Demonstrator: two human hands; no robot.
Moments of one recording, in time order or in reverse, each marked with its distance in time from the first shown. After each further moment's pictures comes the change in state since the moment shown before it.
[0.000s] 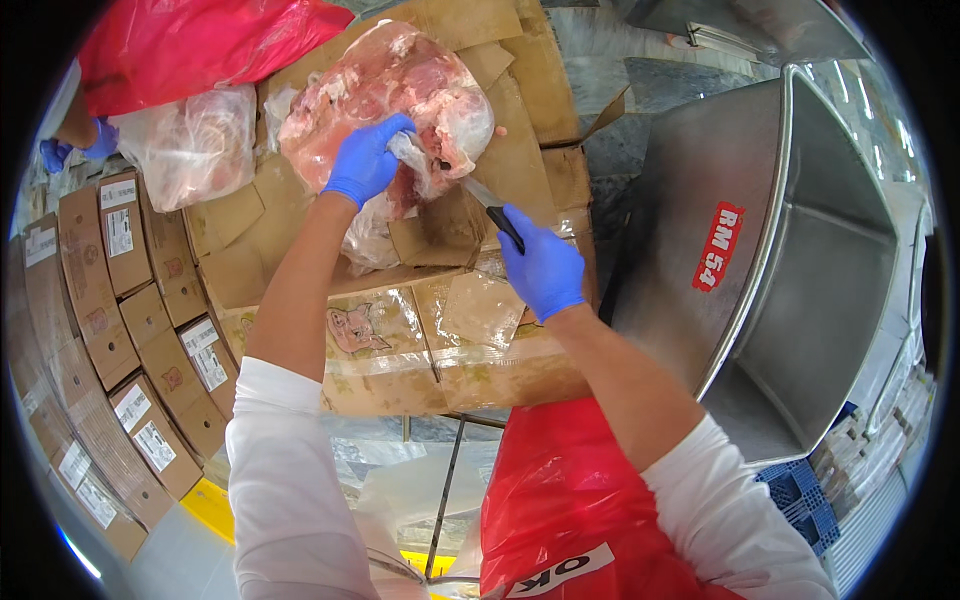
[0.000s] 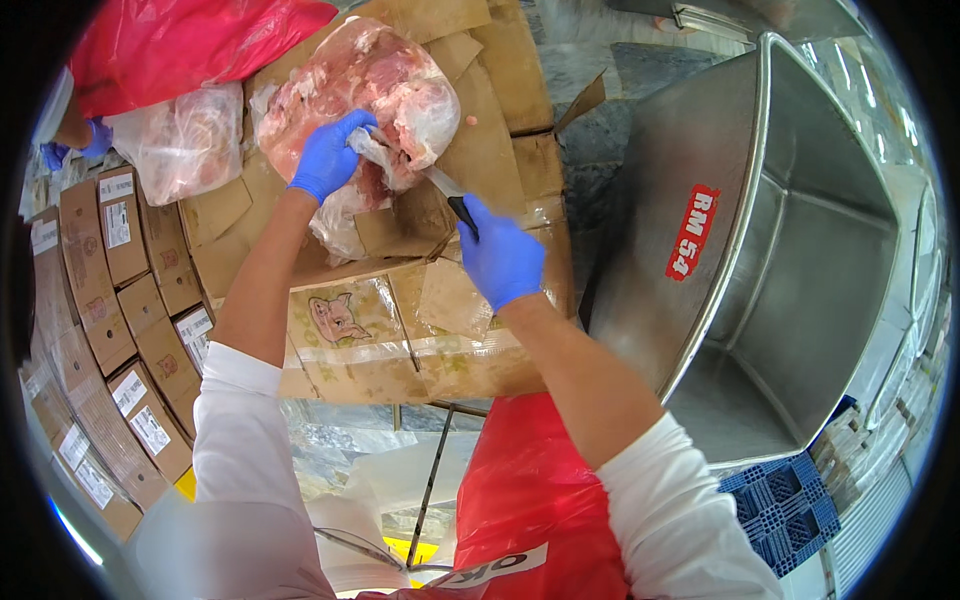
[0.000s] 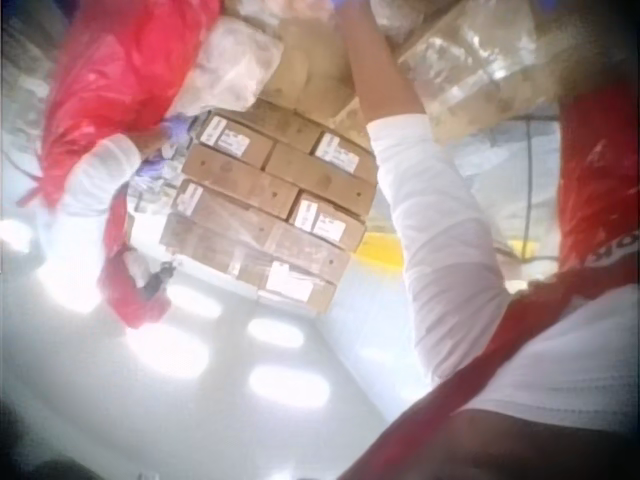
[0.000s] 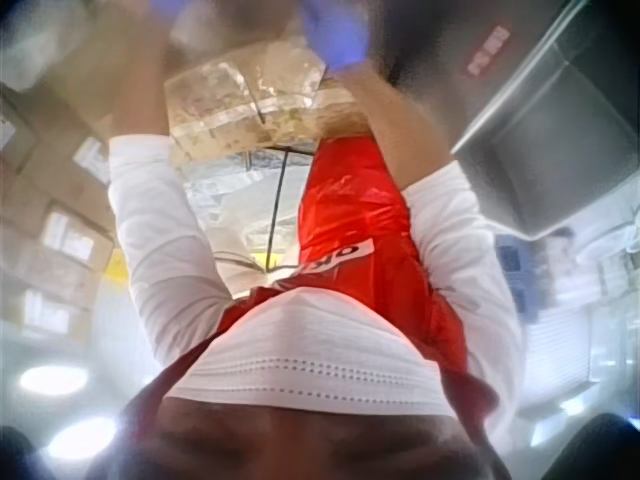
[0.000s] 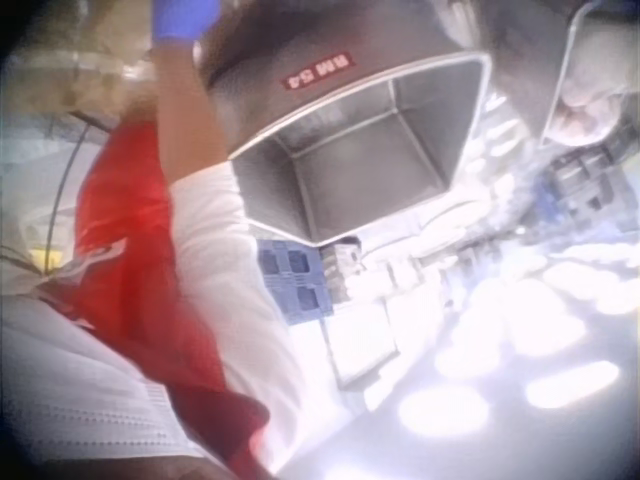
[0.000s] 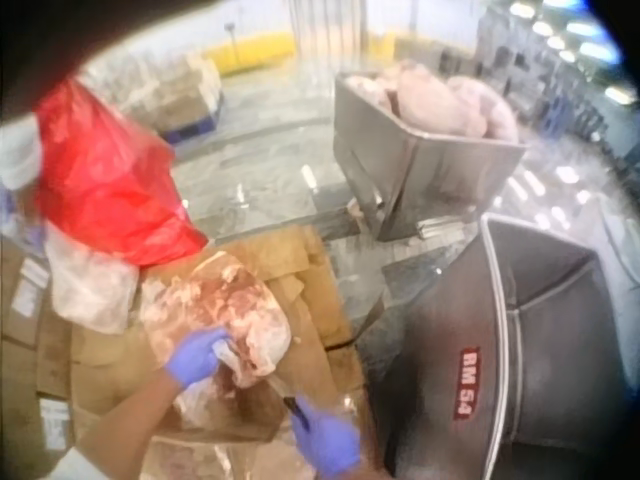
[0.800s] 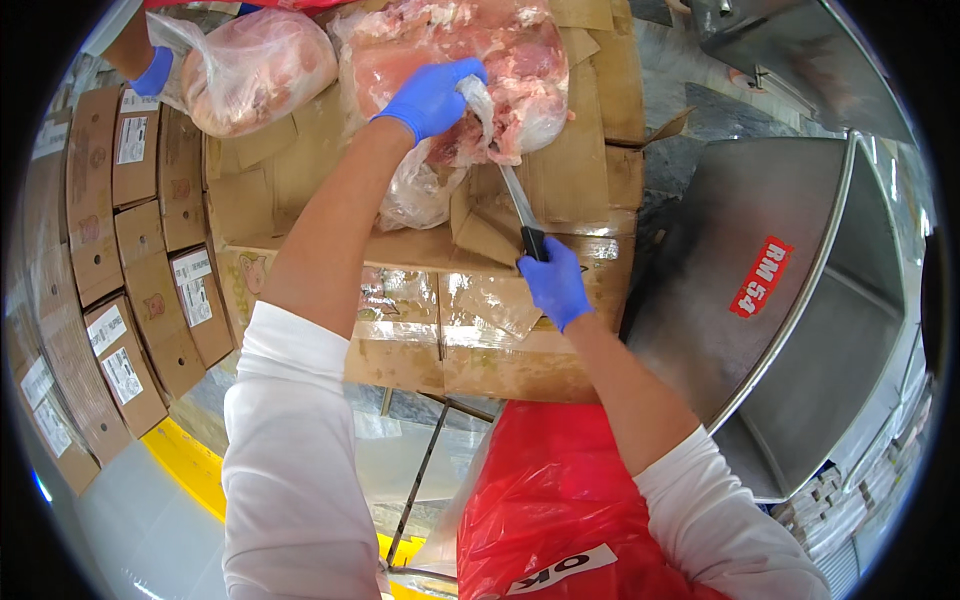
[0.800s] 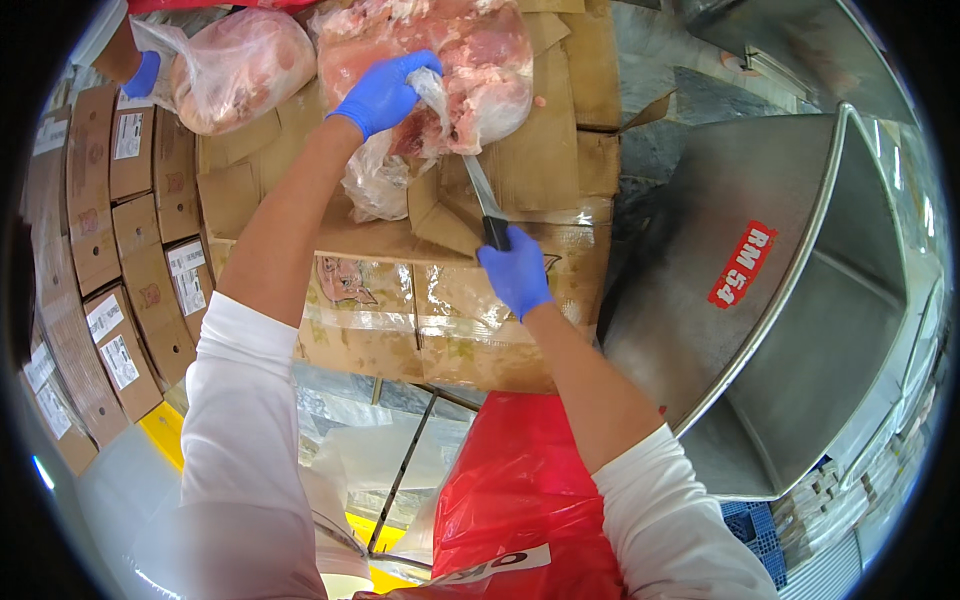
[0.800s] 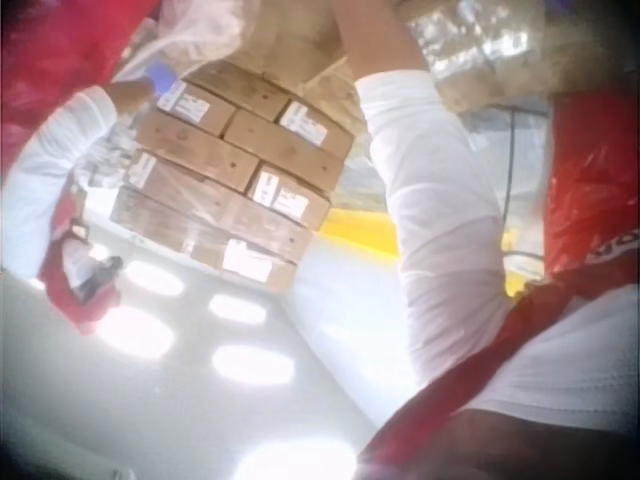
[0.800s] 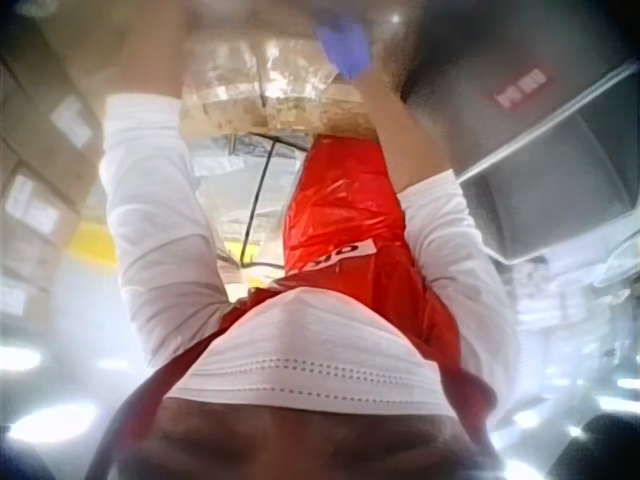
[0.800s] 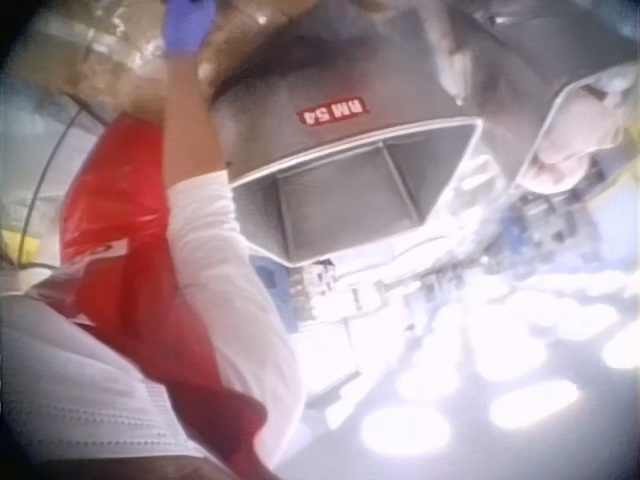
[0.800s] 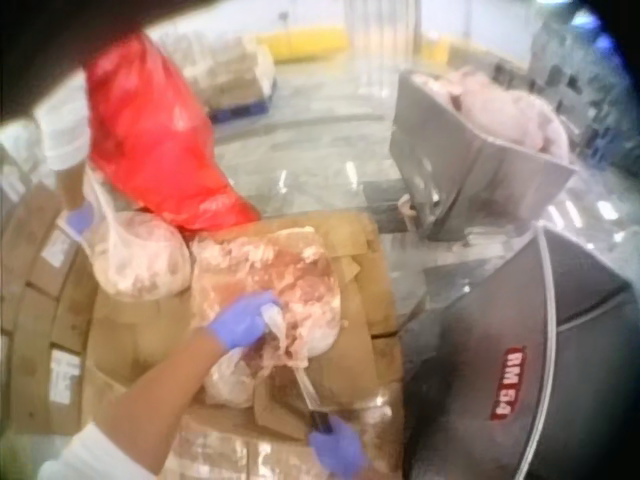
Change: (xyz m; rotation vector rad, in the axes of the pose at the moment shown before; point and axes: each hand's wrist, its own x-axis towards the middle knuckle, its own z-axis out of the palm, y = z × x) left_hand 0.000 -0.011 -0.008 -0.086 -0.025 -0.050; right_hand -0.023 0.020 0.087 0.752 -0.303 0.298
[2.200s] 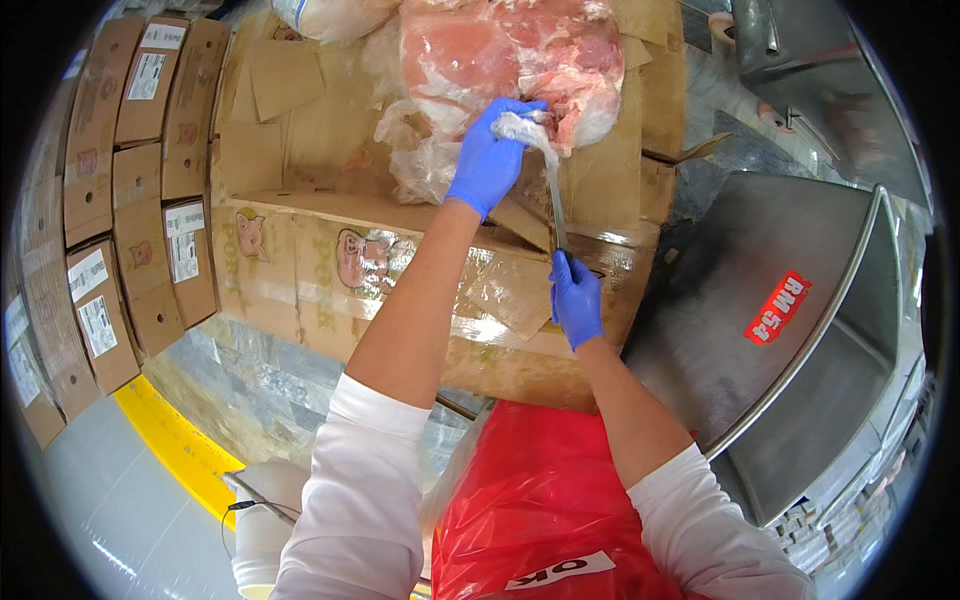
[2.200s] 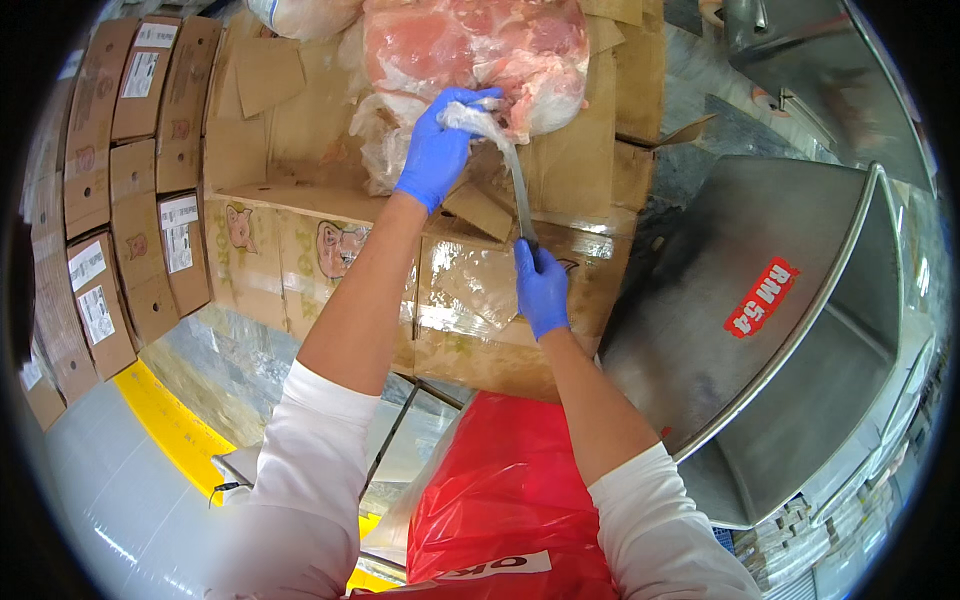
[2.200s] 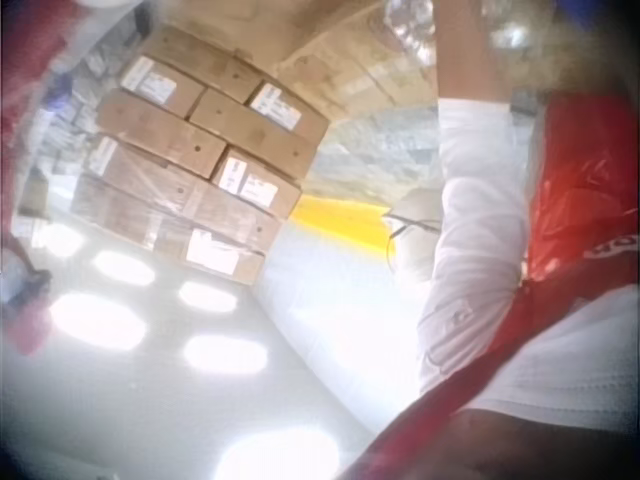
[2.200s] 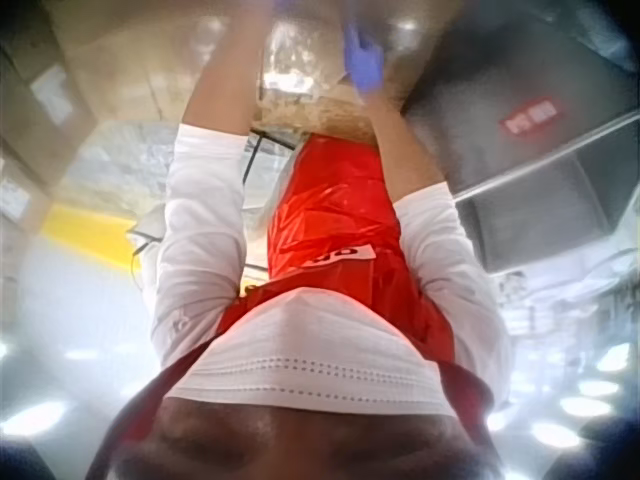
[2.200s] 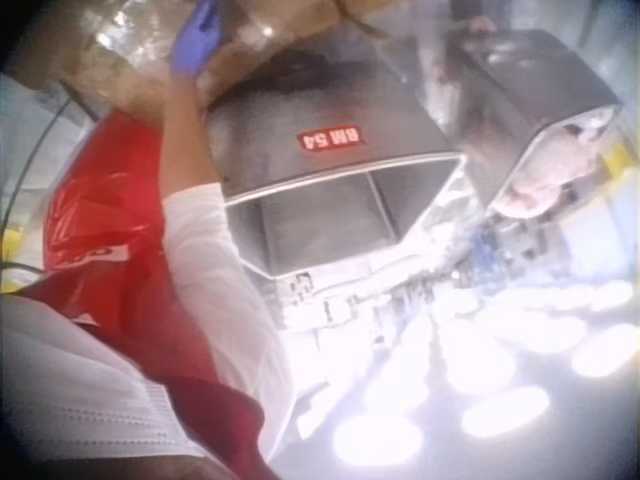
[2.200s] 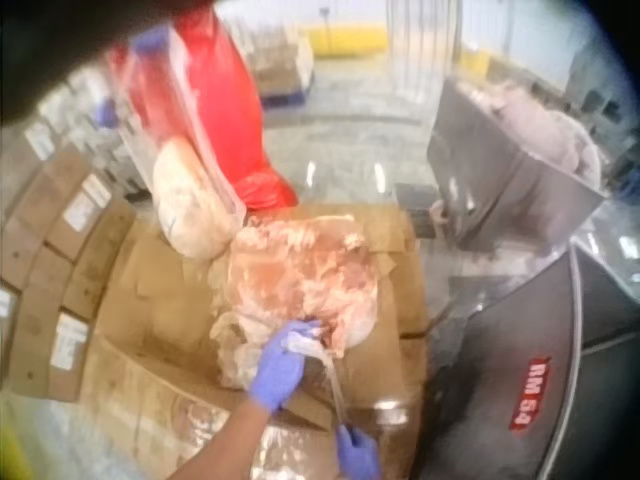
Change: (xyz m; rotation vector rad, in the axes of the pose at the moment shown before) left_hand -0.077 0.023 0.100 -0.969 0.530 -0.098; right_hand -0.008 0.048 0.004 0.111 0.068 0.066
